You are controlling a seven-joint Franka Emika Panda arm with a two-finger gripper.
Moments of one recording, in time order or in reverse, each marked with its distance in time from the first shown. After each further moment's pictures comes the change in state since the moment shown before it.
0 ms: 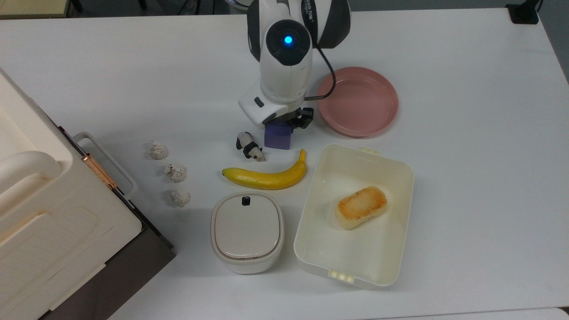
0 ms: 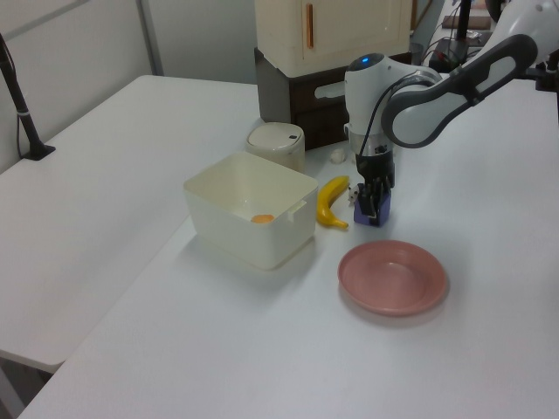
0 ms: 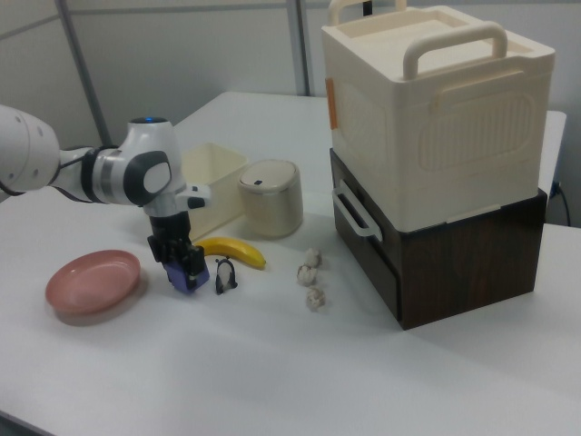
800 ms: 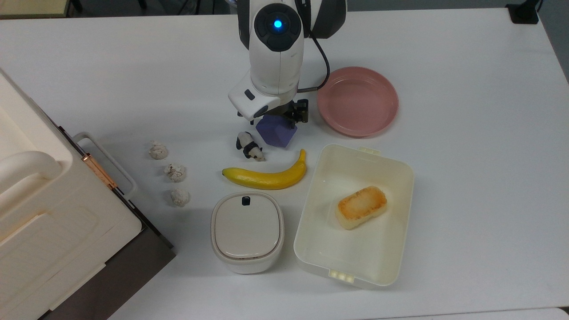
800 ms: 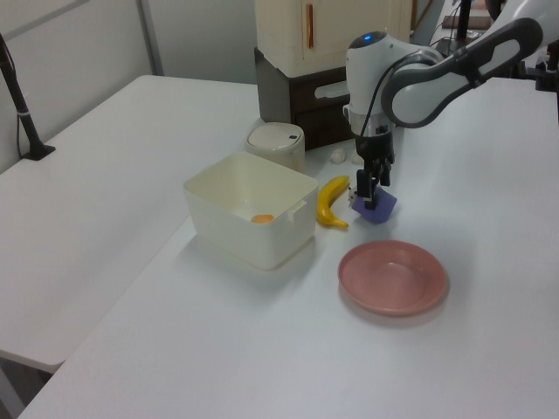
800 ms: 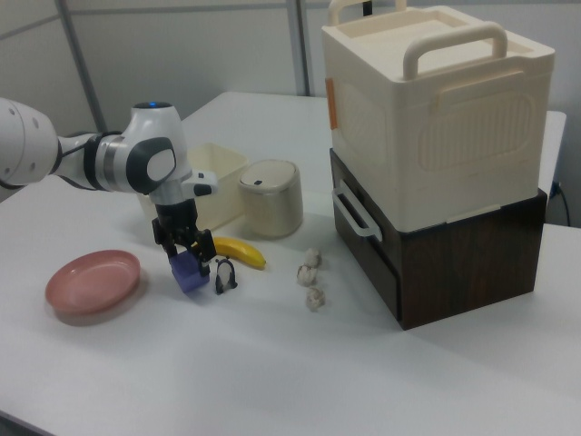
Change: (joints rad) arm -0.026 -0.031 -0.011 0.024 0.000 -0.023 -0.034
